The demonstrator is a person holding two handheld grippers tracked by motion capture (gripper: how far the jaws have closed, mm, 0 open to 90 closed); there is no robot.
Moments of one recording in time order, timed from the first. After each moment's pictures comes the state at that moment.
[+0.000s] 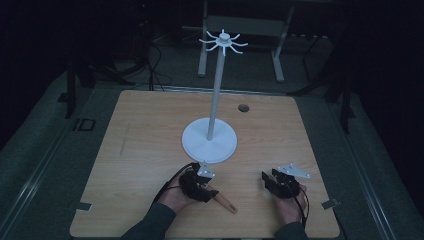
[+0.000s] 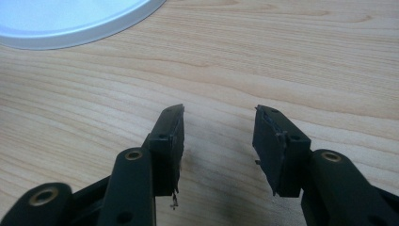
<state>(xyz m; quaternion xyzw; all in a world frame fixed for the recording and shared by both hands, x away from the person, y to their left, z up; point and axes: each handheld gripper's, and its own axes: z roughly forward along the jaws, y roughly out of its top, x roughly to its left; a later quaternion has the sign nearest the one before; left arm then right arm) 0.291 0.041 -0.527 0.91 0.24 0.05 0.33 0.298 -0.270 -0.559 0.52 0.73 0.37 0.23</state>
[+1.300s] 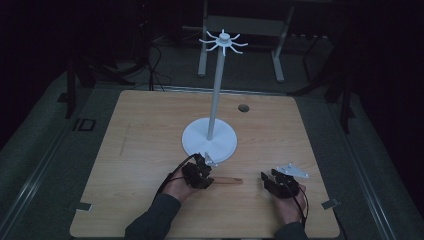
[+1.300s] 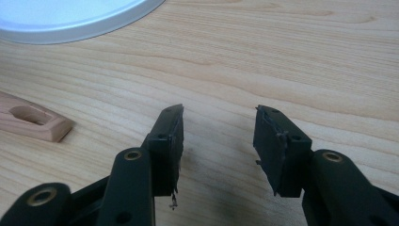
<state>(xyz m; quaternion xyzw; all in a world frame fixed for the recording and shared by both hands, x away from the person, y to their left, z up) 0.318 0.033 -0.517 0.92 0.29 0.08 0.26 0.298 -0.268 -0.559 0.51 0.74 0.37 0.24</state>
